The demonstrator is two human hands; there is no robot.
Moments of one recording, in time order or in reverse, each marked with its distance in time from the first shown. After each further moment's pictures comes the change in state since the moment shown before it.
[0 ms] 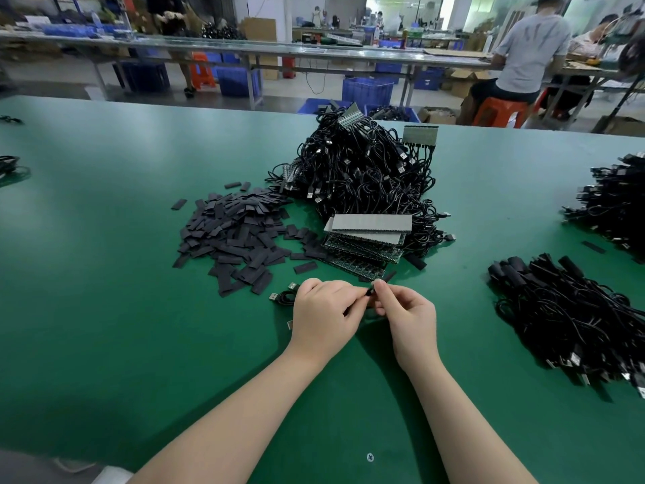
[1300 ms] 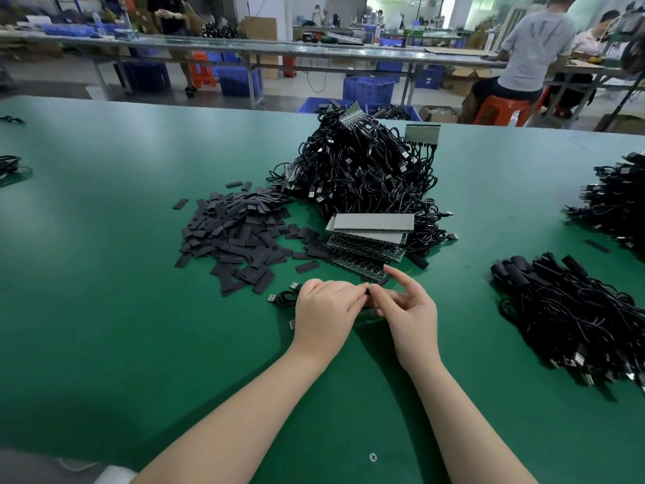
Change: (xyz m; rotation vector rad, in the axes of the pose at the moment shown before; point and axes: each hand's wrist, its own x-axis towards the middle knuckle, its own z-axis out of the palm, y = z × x) left_hand 0.000 -0.003 0.003 0.060 0.040 0.034; right_hand 0.000 0.003 0.001 0.007 -0.055 -0.068
